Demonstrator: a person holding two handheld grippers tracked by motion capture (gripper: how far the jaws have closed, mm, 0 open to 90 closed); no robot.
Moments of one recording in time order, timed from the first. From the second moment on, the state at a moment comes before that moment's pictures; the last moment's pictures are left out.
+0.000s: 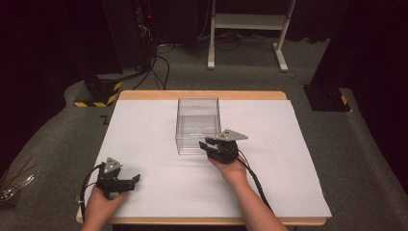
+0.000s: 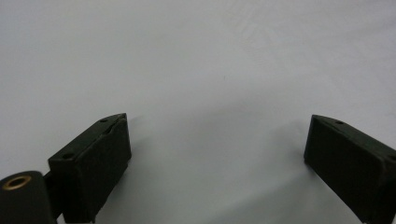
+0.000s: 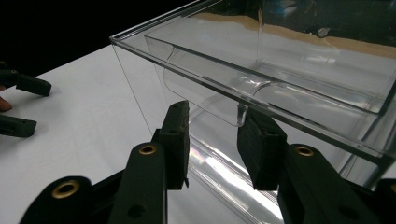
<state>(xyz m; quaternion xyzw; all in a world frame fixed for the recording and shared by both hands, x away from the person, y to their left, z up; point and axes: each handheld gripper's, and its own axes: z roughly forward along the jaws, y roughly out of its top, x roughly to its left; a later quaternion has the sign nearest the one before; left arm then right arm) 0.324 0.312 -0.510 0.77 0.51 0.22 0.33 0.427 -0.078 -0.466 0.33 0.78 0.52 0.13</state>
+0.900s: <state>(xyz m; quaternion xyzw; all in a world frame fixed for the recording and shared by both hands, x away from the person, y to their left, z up) 0.324 0.312 -0.510 0.76 0.51 0.22 0.33 0.433 -0.084 -0.467 0.32 0.77 0.53 0.12</state>
